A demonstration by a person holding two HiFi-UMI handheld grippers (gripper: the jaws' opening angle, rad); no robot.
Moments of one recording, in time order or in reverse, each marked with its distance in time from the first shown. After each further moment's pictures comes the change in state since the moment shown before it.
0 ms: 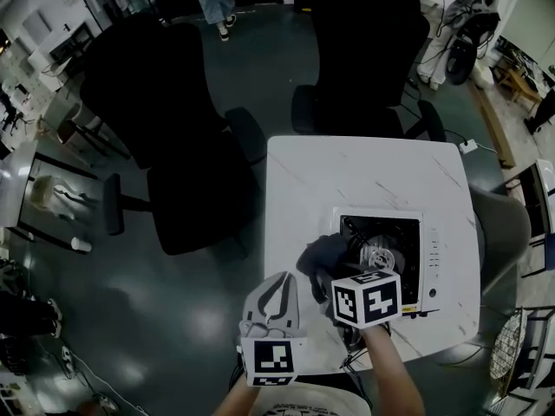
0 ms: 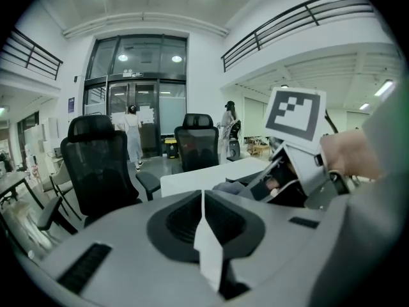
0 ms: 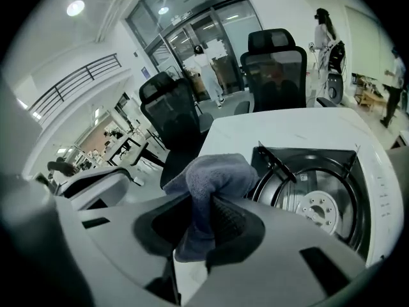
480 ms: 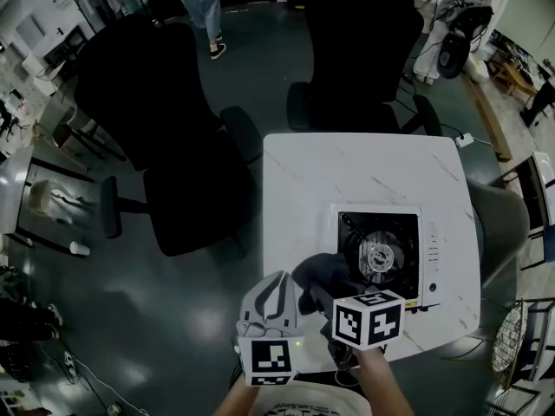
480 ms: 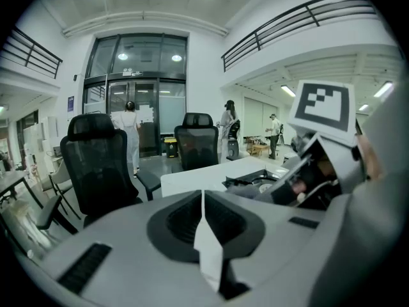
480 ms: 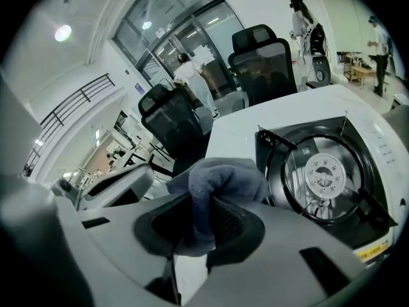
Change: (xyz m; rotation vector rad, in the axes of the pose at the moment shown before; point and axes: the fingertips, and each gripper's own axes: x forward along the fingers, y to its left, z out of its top) left arm -0.003 0.006 -0.003 -0.005 0.006 -0.008; right arm -0.017 0.028 -0.021 0.152 -0.065 0.057
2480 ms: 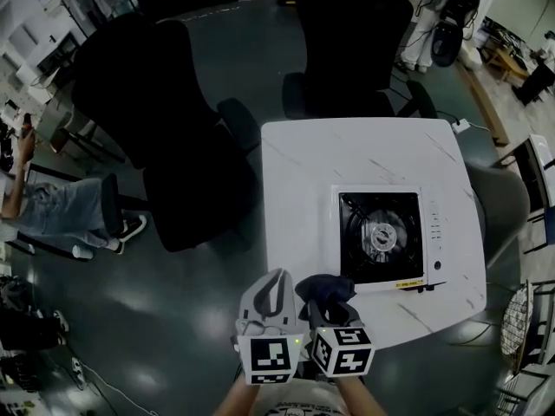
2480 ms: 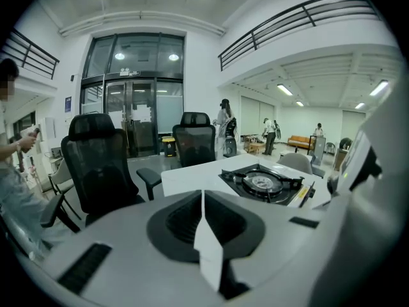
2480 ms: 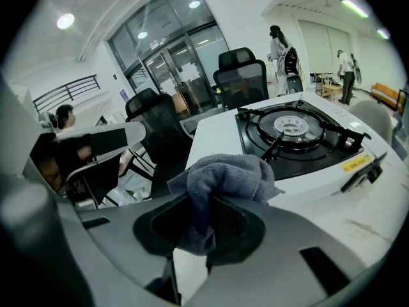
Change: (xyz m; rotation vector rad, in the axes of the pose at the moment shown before) left arm -0.027 -0.004 -0.020 0.019 0.008 -0.020; right arm 0.002 0.002 -0.090 0.028 -0.159 -0.206
